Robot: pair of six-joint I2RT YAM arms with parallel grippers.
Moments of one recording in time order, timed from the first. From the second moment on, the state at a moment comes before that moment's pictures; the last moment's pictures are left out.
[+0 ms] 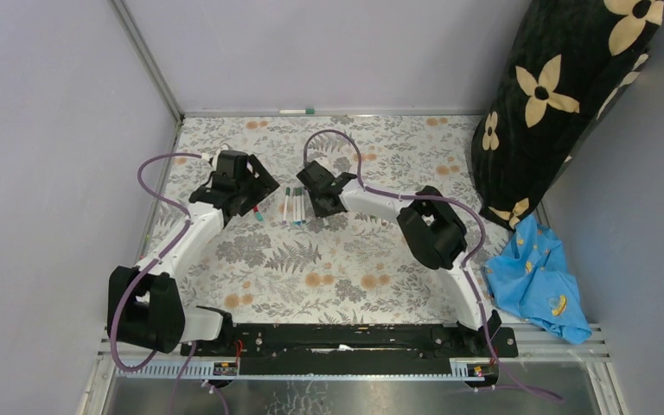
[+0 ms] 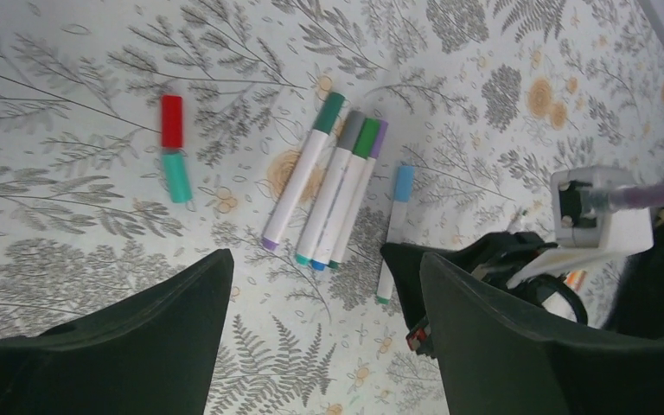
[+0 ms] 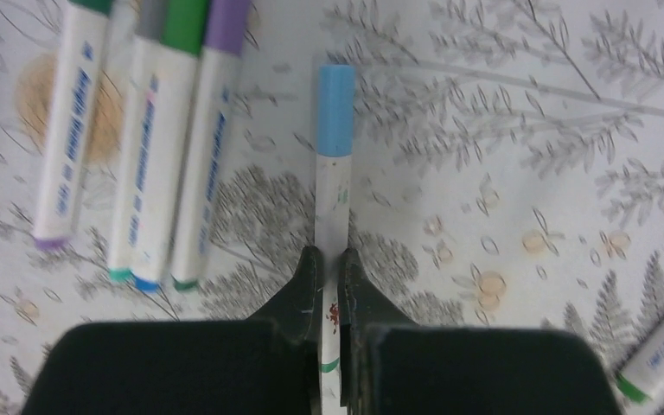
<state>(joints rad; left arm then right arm) -0.20 1.31 0.94 -0.40 -0.08 -0.83 0.85 2.27 1.76 -0.51 0.25 0.43</state>
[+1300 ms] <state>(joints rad) -0.28 1.60 0.87 0.00 0.35 -1.12 0.84 1.87 1.33 -0.26 -0.03 0.45</state>
